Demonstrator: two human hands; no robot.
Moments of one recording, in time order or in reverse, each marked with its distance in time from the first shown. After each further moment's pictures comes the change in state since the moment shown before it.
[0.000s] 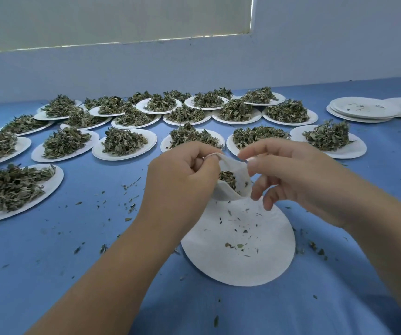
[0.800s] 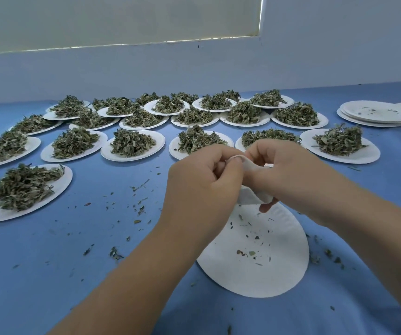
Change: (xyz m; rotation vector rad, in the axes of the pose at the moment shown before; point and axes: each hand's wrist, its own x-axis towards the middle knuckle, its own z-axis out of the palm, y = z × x) left_hand -0.004 0.004 0.006 -0.027 0.015 0.048; right_hand 0.015 -0.007 0.026 -0.318 0.069 -0.038
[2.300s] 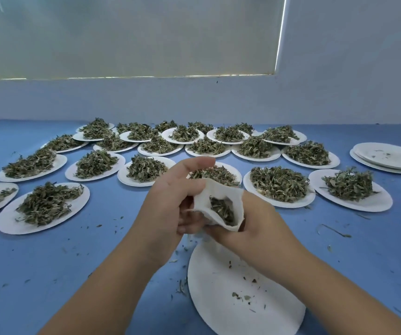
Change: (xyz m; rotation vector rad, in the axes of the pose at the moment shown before) left_hand 0.023 -0.004 -0.037 -0.683 -0.178 -0.318; right_hand 0.013 0.016 0.030 -0.047 -0.031 -0.432
